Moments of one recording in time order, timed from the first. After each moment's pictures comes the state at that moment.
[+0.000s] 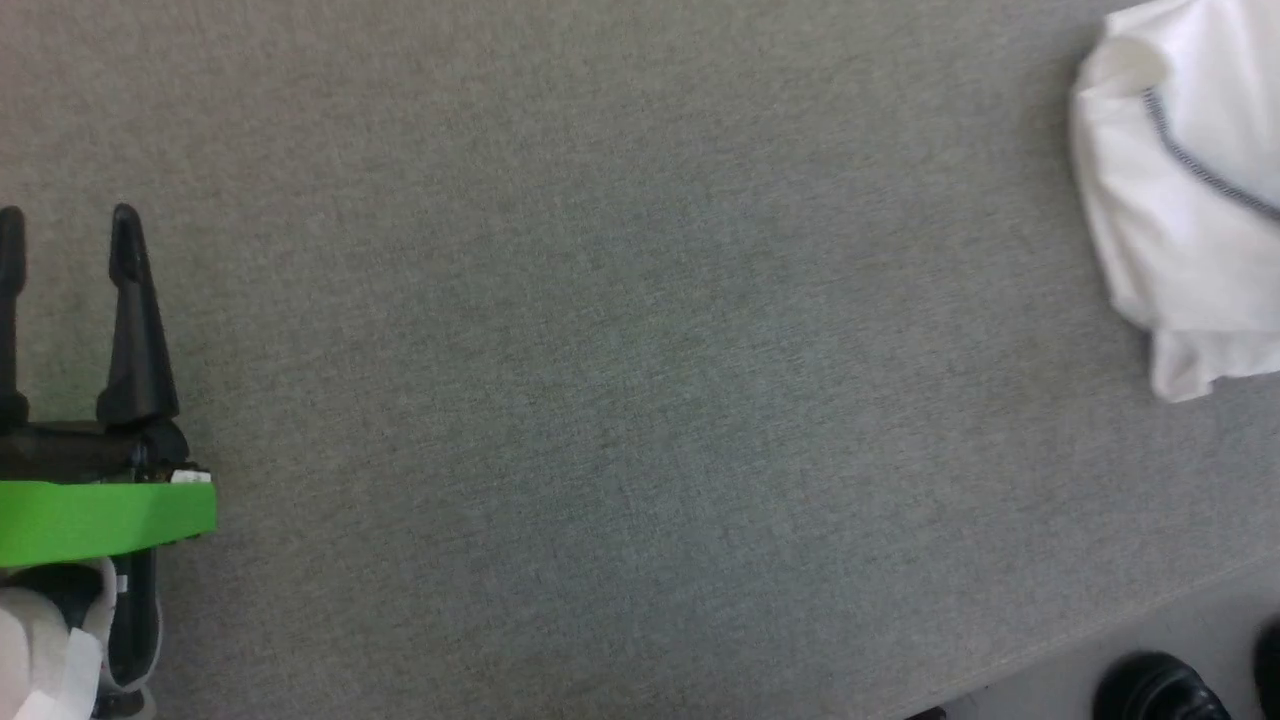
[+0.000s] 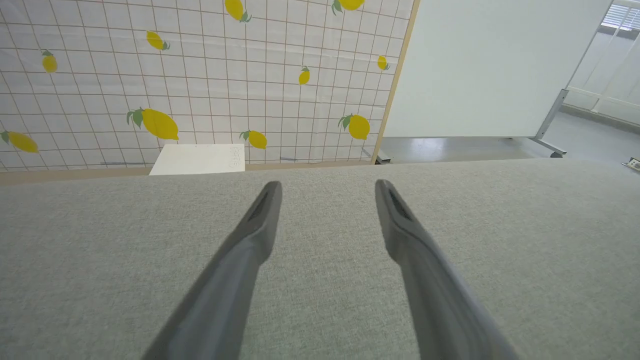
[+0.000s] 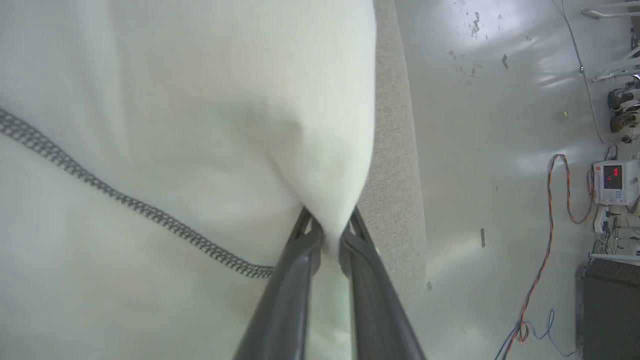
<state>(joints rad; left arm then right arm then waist) -0.14 0.31 0.14 -0.33 -0.33 -0.07 -0.11 -0.75 -0.58 -0.04 0.48 0.17 0.13 0.70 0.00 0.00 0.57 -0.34</state>
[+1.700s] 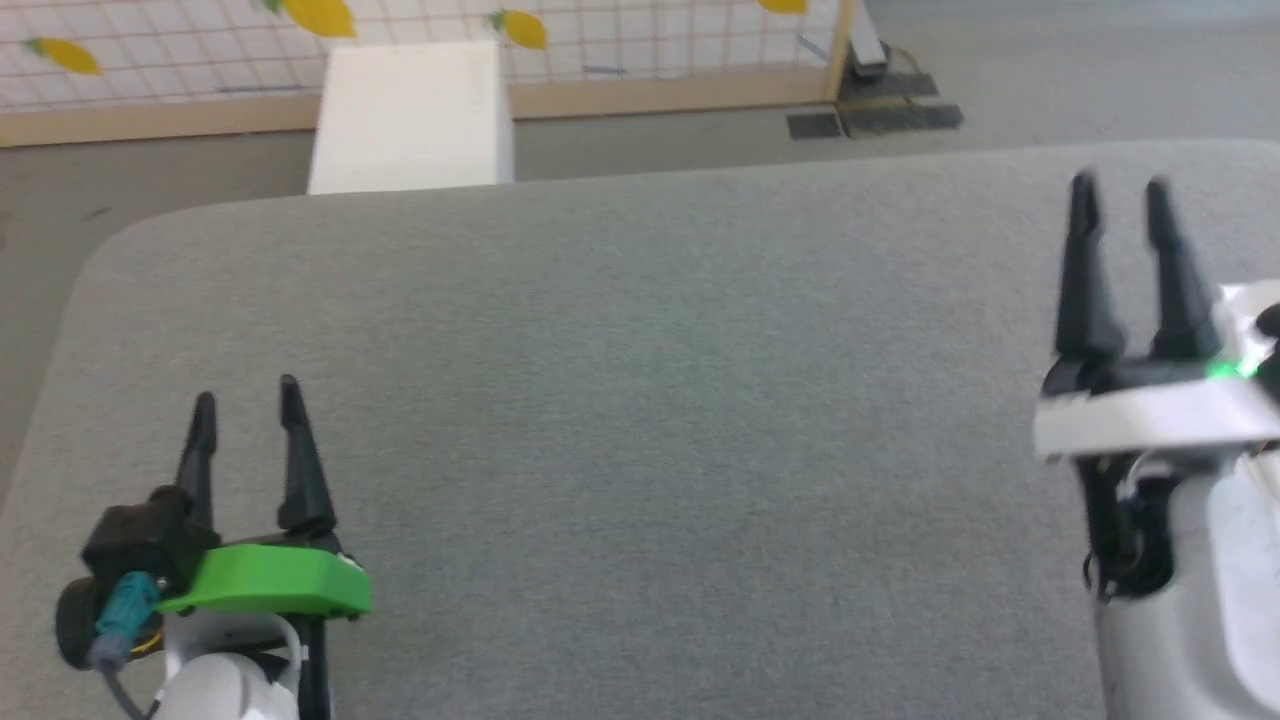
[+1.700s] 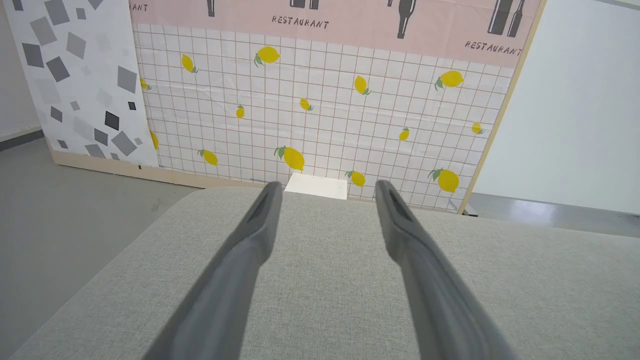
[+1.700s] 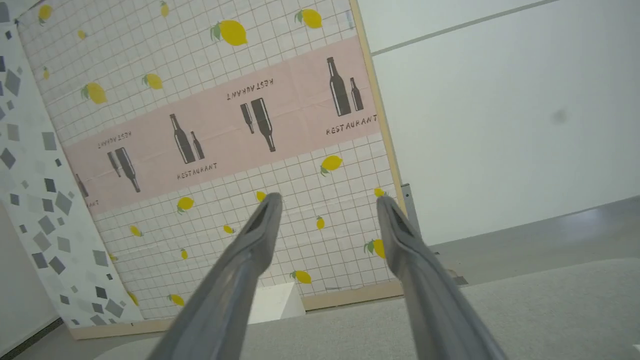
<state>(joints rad) -0.06 0.15 0.03 -0.03 -0.28 0.07 -0.20 -0.35 -0.05 -0.08 0.10 0.36 0.13 -0.22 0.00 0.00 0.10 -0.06</state>
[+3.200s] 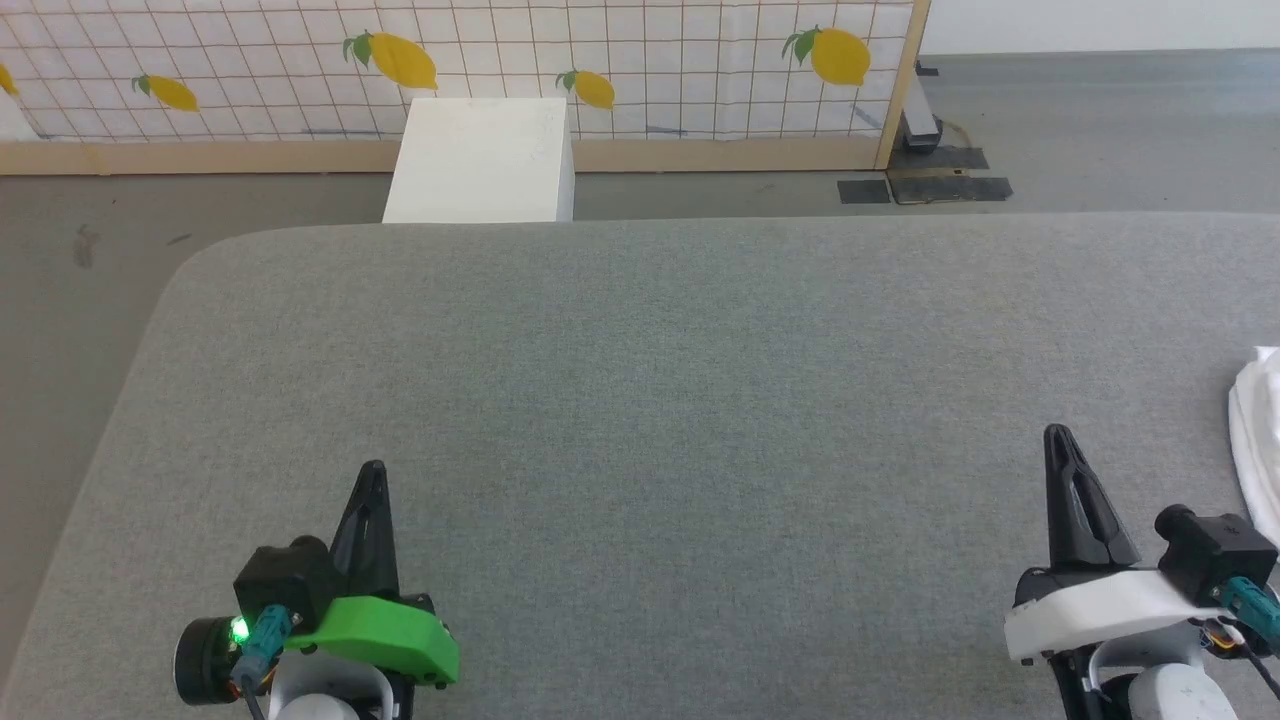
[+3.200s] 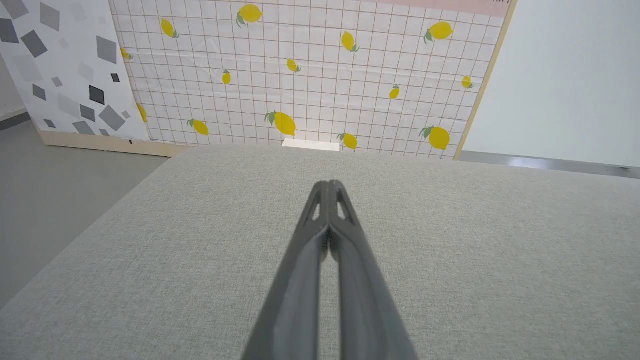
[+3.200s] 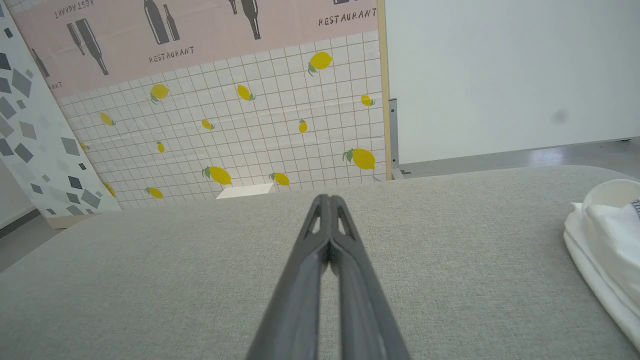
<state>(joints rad) -0.04 0.10 -0.08 0.17 -0.21 0.04 -0.26 -0.06 -0.05 -0.08 0.20 0.20 0.13 -0.26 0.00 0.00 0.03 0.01</state>
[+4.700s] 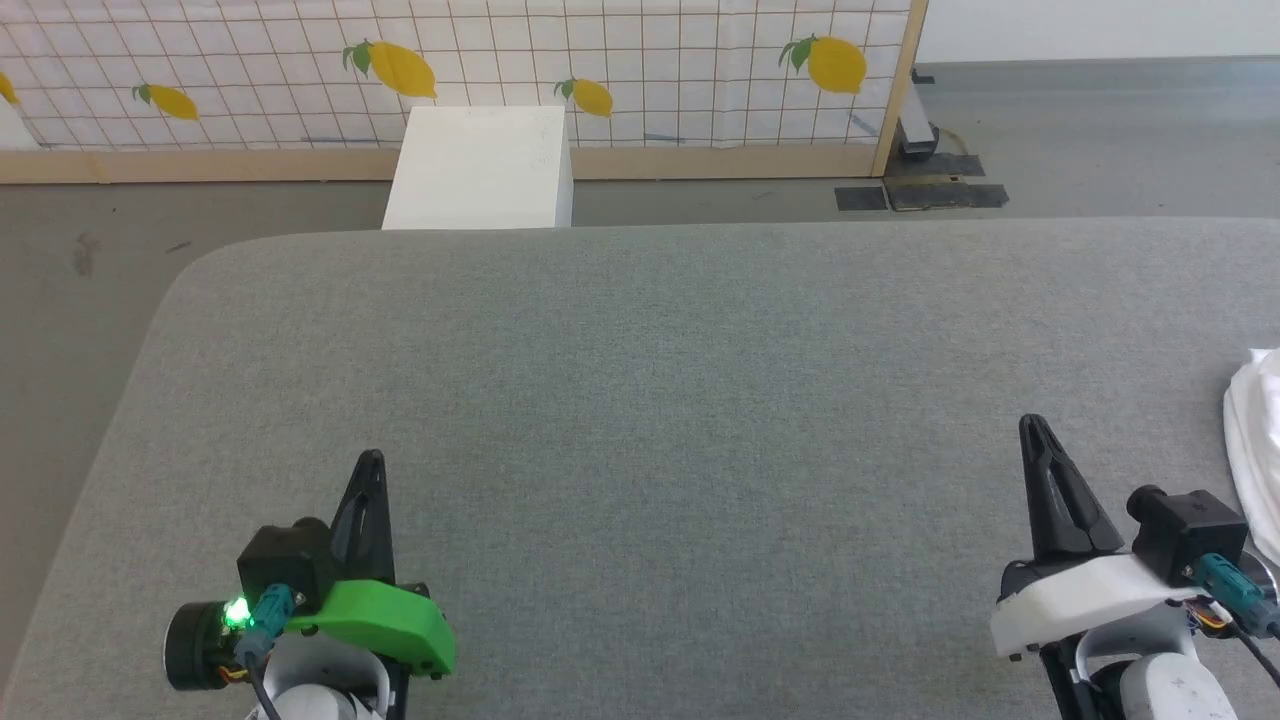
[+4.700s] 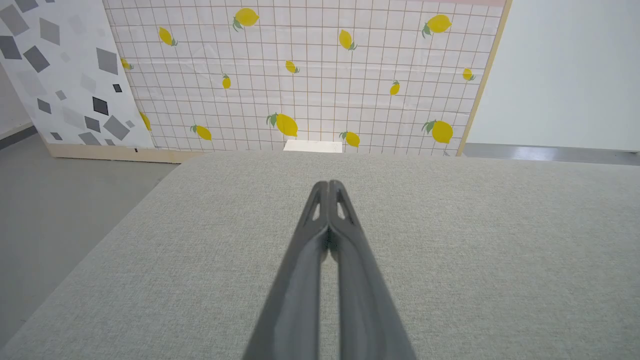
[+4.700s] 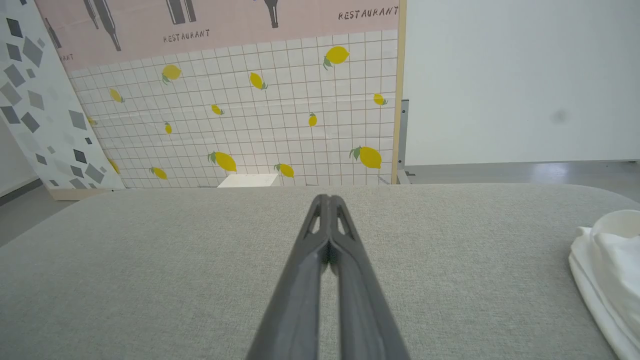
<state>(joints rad) -0.04 0.09 -0.05 0.11 -0.14 0.03 -0.17 -0.05 -0.05 -0.06 0.14 0.13 0.13 -0.16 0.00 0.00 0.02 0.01</state>
